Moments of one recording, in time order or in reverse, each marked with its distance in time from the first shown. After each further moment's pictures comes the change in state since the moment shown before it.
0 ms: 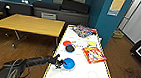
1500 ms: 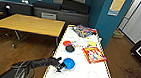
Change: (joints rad) left arm 0.023 0.092 -0.099 0.116 0.124 -0.180; right arm 0.003 0.024 -0.014 0.000 -0.015 0.000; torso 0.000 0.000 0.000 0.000
